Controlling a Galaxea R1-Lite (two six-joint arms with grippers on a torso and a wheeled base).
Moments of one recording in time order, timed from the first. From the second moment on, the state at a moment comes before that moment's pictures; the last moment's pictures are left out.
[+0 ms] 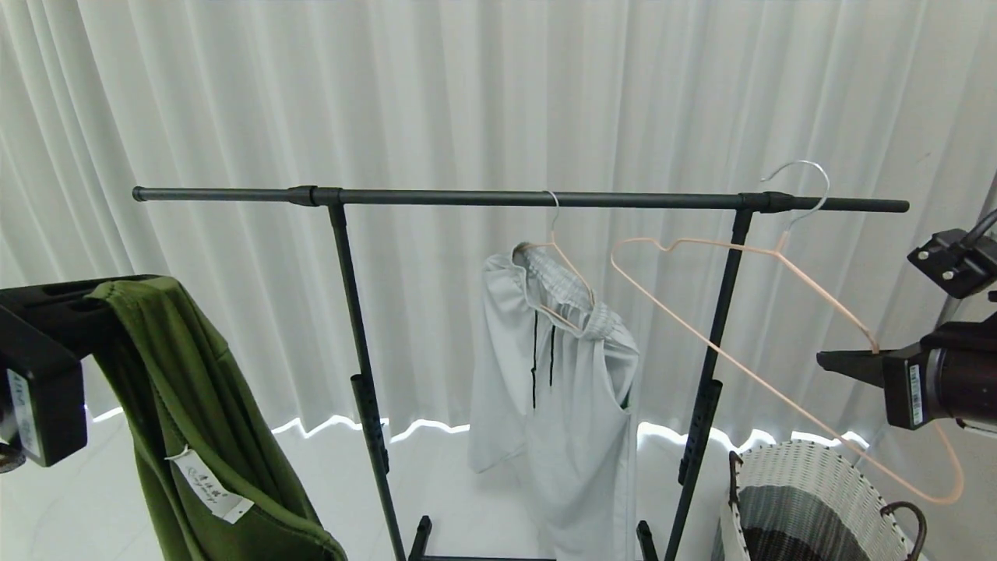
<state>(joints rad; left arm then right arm) -0.67 1.00 -0.93 0.20 0.43 0.32 0.32 1.25 -0.79 0.02 0.14 0.02</state>
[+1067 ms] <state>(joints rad) -0.49 1.27 -1.03 0.20 0.40 0.03 1.01 1.21 -0.75 -0.01 0.14 0.02</state>
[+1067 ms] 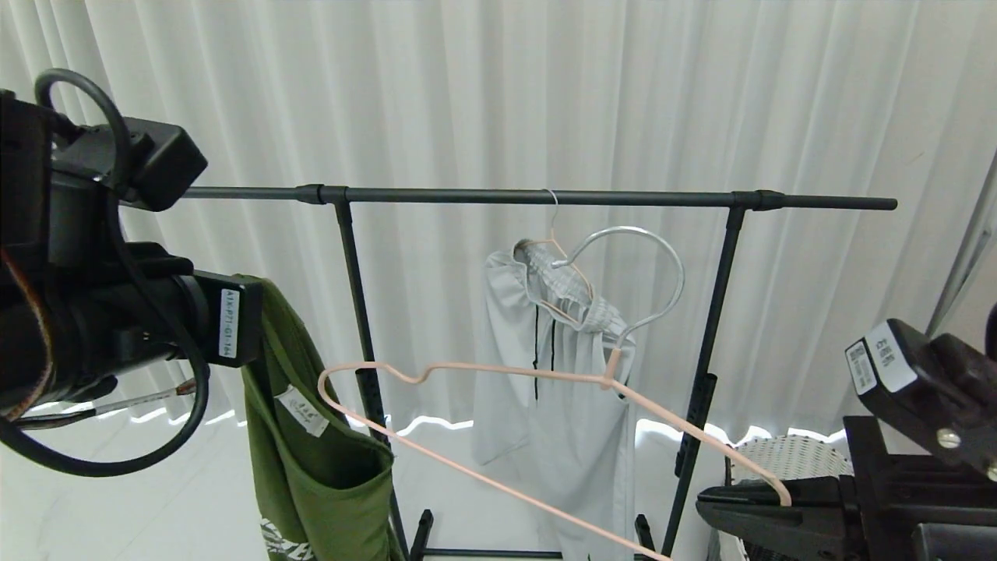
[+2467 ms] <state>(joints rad) -0.50 1.35 -1.03 0.19 0.37 0.00 1.12 1.32 -0.69 -0.20 0.04 0.15</state>
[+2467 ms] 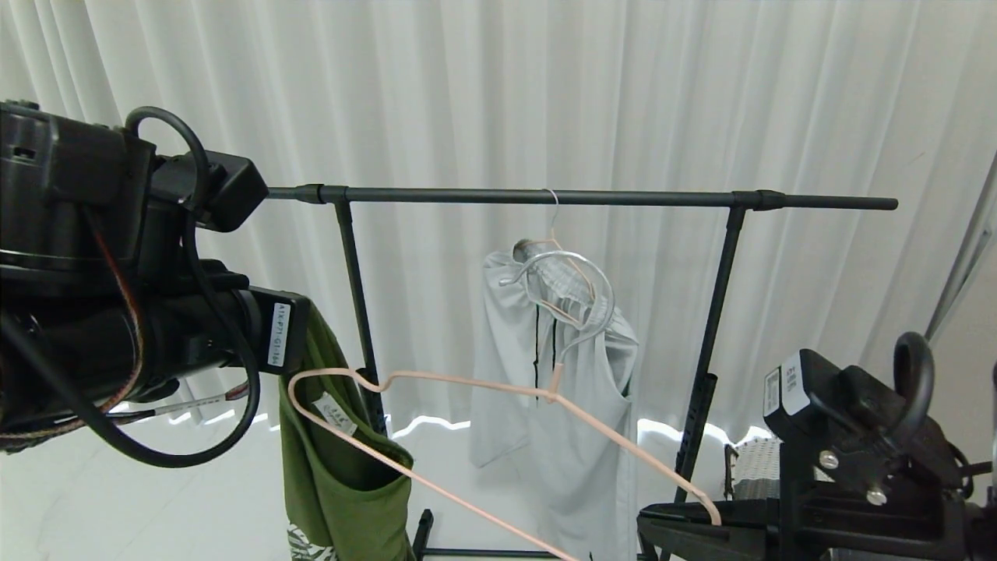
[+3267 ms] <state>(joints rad) -0.52 1.40 -1.03 0.19 0.44 -0.05 1.13 1.43 -0.71 -0.30 -0.10 0.20</state>
